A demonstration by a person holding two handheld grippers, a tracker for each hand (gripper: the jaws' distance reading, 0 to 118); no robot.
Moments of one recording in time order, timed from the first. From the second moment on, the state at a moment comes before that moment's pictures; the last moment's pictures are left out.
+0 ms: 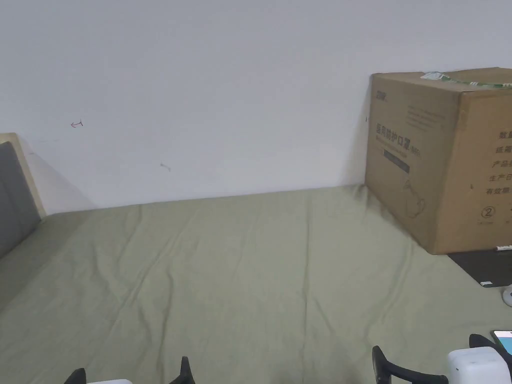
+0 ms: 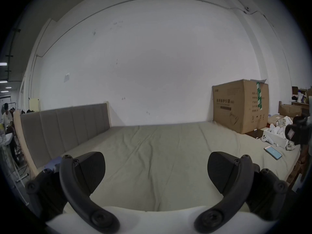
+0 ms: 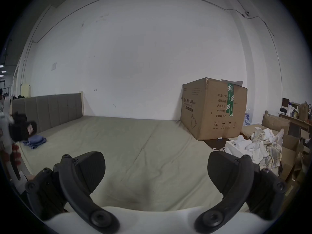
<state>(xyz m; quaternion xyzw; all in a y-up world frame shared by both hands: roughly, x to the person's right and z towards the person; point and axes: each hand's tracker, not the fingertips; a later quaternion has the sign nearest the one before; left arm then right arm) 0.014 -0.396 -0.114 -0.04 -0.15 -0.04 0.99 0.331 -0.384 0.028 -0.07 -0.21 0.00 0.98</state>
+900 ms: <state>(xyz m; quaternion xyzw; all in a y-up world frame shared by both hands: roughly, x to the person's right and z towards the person) 0.006 -0.393 -0.120 -0.05 -0.16 -0.02 0.99 0.316 -0.382 0.017 -0.09 -0.22 0.02 0.97</state>
